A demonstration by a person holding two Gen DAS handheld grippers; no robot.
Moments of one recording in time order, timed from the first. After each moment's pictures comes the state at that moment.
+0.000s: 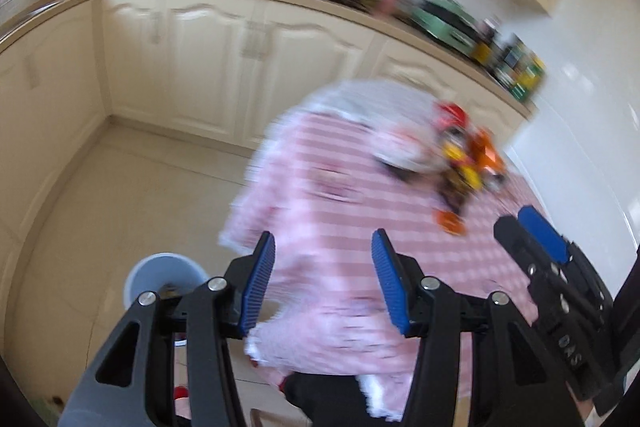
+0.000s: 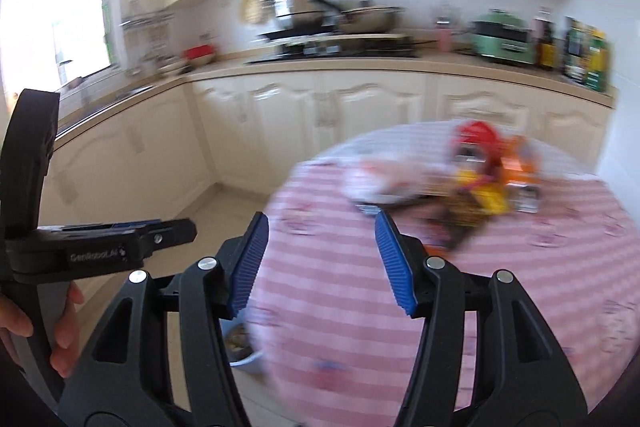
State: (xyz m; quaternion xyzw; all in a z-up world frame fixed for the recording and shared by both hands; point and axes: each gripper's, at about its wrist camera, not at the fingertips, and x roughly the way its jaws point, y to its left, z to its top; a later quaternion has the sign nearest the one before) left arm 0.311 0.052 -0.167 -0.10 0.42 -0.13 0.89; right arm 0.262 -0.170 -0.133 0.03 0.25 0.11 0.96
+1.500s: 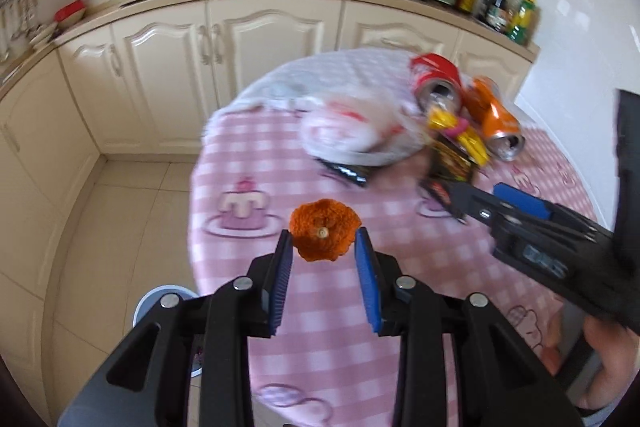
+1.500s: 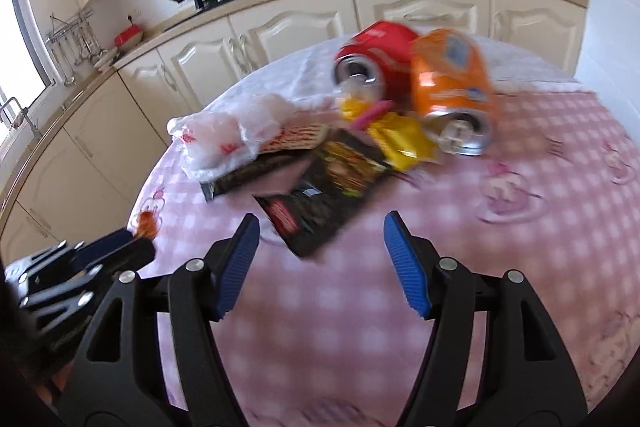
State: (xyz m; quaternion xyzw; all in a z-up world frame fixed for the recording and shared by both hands) left arm 0.366 -0.024 -0.200 -0.01 0.42 -0.11 0.90; right arm 0.384 -0.237 -0.199 0.10 0.40 0.06 0.91
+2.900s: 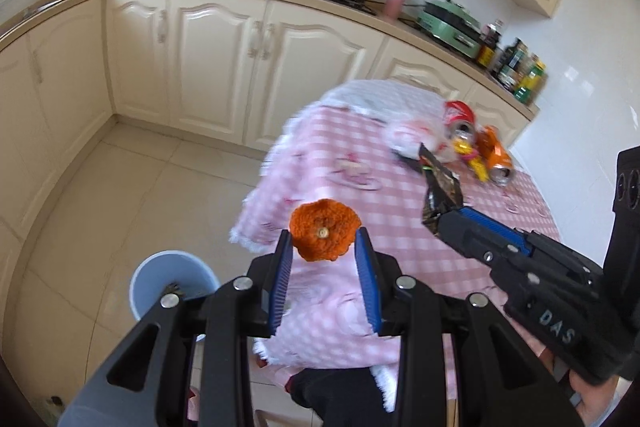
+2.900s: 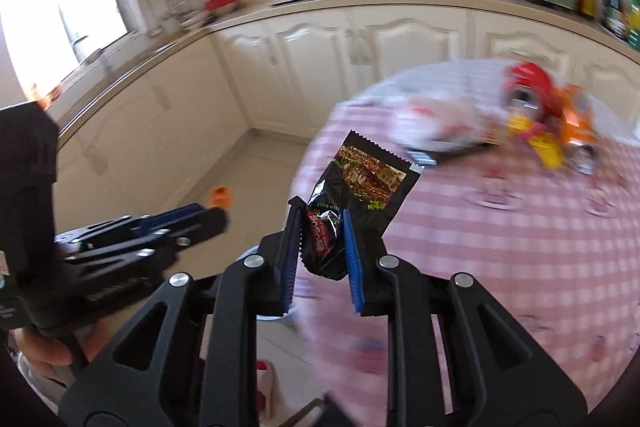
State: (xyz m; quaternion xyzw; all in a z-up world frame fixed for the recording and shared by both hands) left arm 0.286 0.106 -0.185 -0.12 0.40 -0.09 0.90; right arm 0.295 -0.086 -0.151 0.03 0.37 0.24 0.90
